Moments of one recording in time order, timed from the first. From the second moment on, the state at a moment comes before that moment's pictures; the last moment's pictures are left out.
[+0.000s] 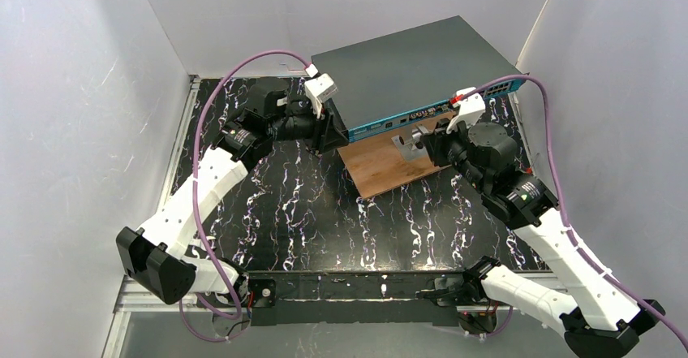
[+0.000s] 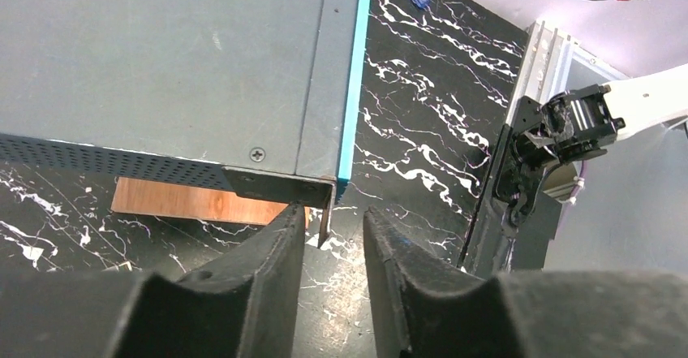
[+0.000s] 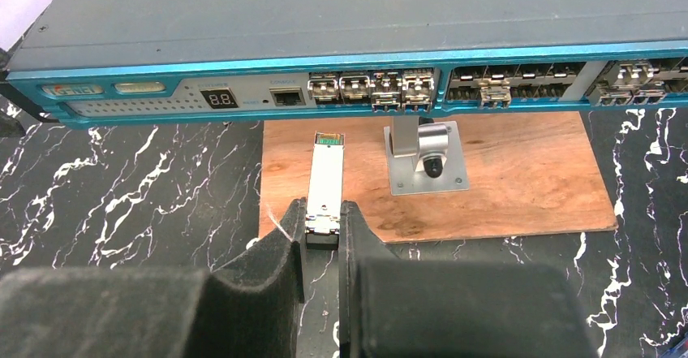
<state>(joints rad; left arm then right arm) -0.54 1.32 1.37 -0.48 0.62 0.01 0.65 0.86 1.10 -0.51 0.22 0.16</state>
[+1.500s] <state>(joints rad) -0.53 1.35 1.40 -0.53 0.71 0.17 0.65 0.87 1.04 -0.42 0.23 0.14</state>
